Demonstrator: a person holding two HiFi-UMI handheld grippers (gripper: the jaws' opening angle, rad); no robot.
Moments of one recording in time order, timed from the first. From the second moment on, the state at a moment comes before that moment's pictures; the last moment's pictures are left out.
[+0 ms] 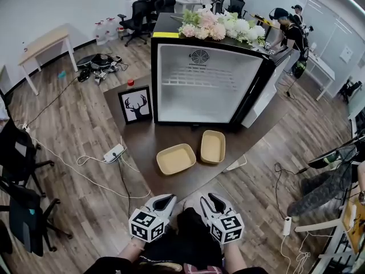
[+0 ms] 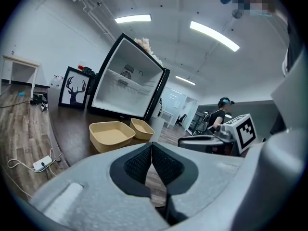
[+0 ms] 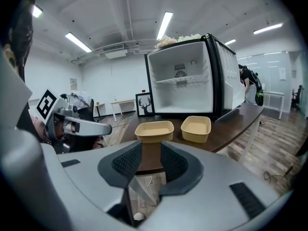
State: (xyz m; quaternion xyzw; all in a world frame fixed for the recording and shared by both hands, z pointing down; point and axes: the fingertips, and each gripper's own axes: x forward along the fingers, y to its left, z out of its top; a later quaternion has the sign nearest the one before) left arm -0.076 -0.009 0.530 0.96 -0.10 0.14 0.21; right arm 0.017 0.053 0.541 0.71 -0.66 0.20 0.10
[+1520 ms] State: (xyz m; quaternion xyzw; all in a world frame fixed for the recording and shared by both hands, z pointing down) left arm 0.008 -0.106 0.545 0.93 -0.24 0.12 0.24; right arm 0.146 -0.073 0.608 0.55 -0.73 0.21 0.34
